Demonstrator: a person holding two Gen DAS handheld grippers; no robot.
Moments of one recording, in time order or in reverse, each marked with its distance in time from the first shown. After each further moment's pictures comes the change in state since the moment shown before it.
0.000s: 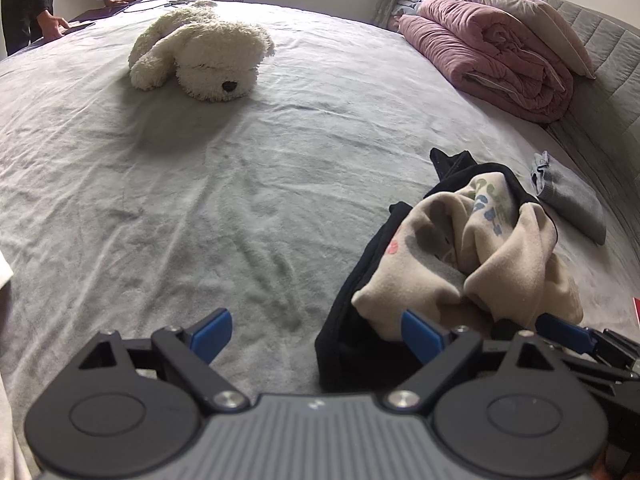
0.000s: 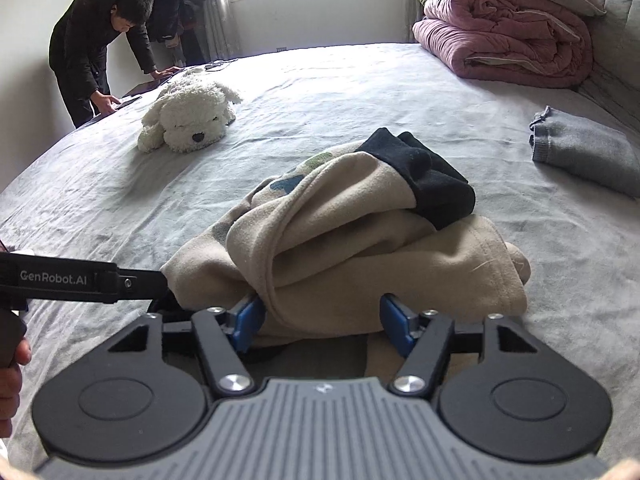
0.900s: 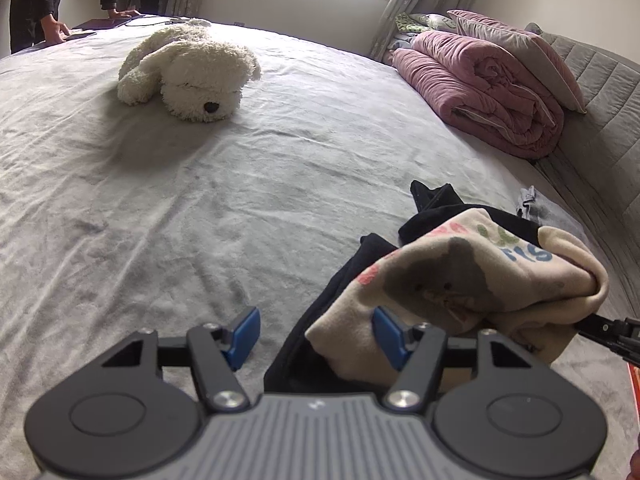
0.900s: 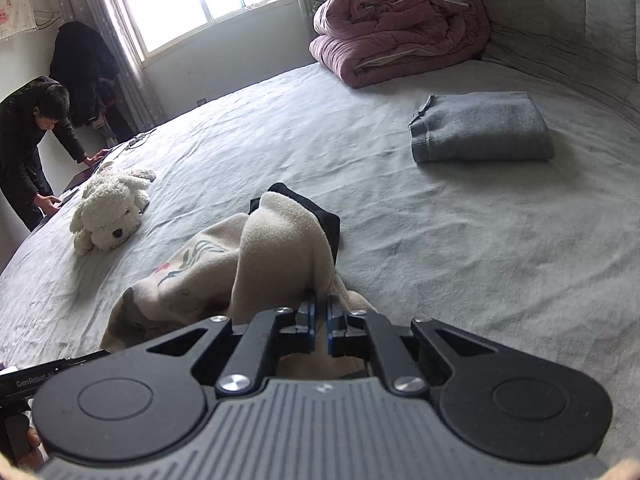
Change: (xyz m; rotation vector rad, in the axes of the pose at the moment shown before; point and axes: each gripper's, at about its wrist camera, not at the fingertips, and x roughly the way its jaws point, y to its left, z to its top) left arm 0.012 -0.014 -0.003 -0.051 -0.095 -0.064; right arm -0.032 -0.099 0.022 0.267 -0.086 -0.114
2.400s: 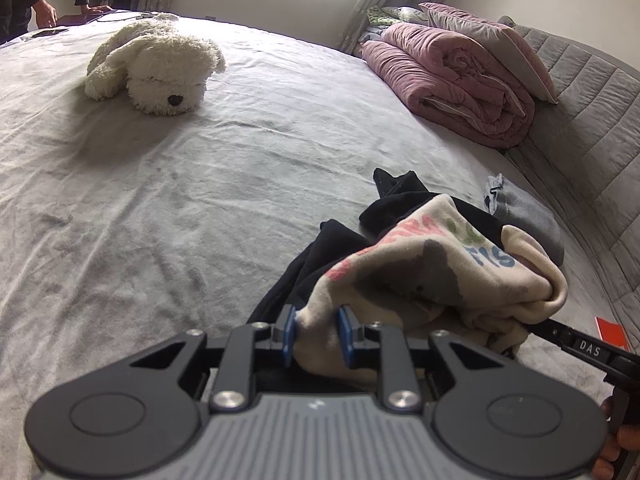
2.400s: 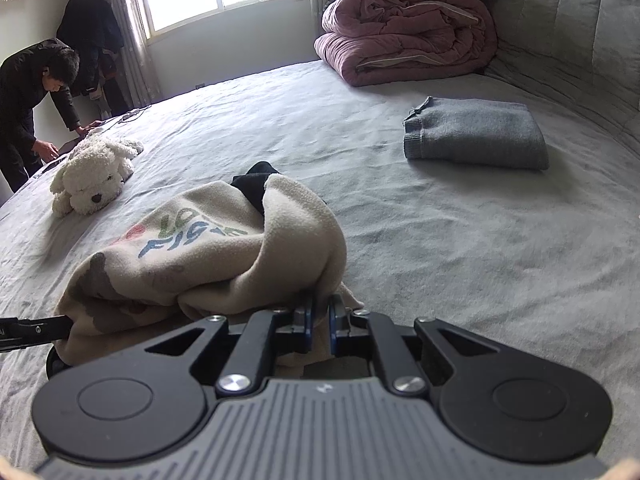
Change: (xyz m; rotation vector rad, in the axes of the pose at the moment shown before) left arm -0.001 -0.014 -0.006 0.029 0.019 -0.073; right arm 0.010 -0.004 -0.017 -0.118 -0.014 -0.058
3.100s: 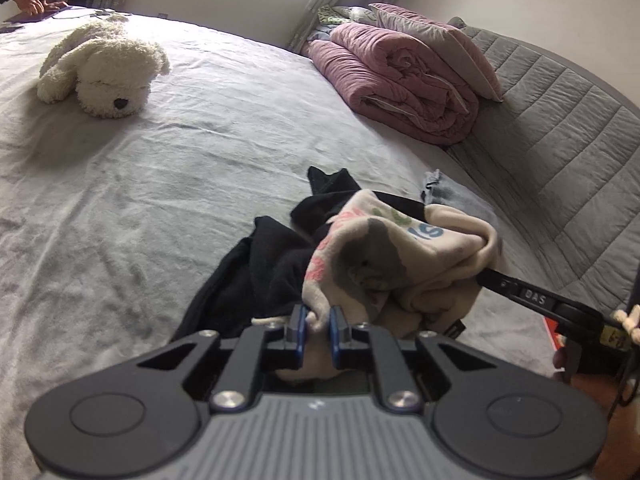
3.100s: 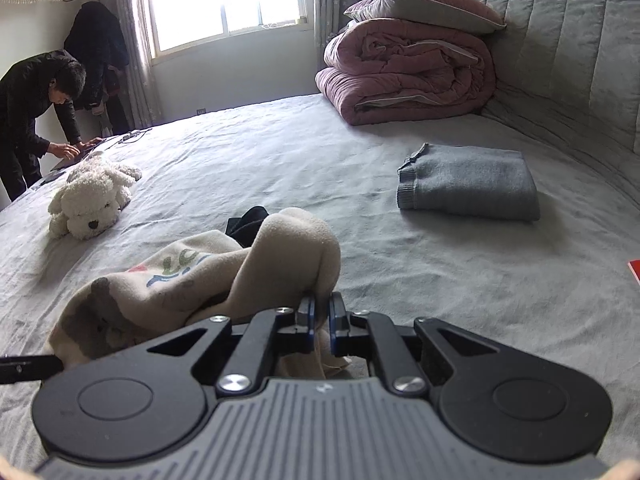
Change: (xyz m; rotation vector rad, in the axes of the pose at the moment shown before) left arm -0.021 -0.017 -0.005 0.021 0.020 -0.215; right arm -0.010 -0.006 0.024 -0.023 -0.097 -0.009
